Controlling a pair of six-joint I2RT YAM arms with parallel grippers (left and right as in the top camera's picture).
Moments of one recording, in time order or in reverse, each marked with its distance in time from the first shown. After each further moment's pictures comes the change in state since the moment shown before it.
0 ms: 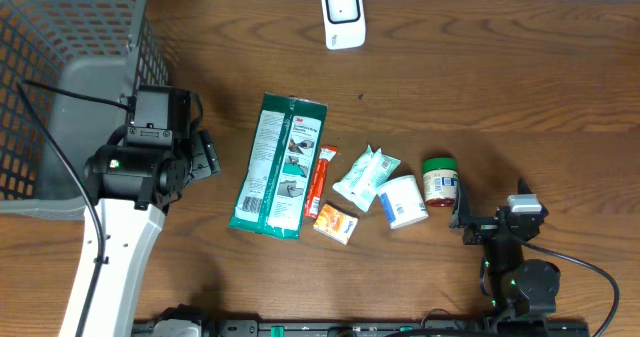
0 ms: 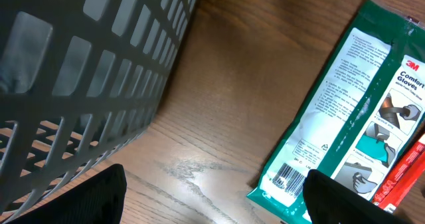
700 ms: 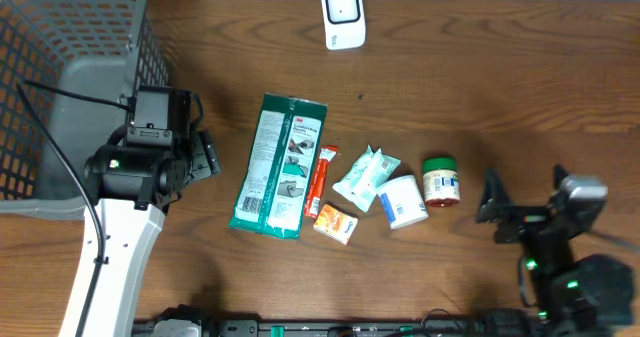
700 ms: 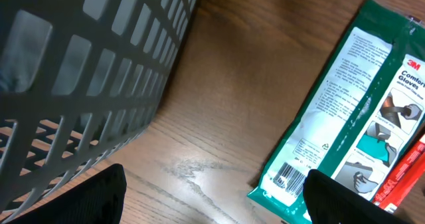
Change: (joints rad) left arm 0.000 0.000 0.000 -0.002 -0.001 0.000; right arm -0.006 0.348 0.702 -0.413 -0.026 0.143
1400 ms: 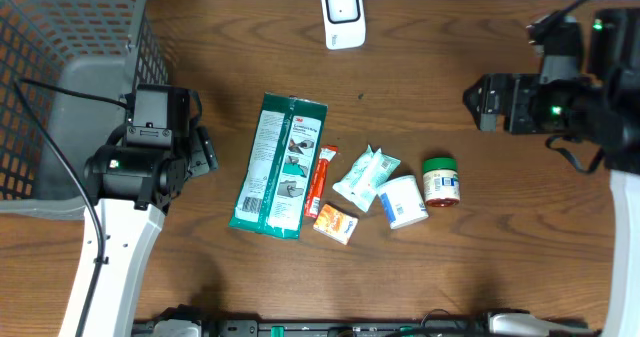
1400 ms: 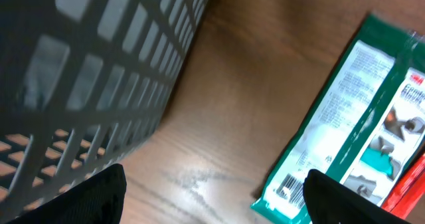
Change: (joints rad) left arm 0.000 -0.001 0.000 0.035 -0.032 0.000; right arm 0.000 1.084 1.209 -0.971 -0.243 -0.100
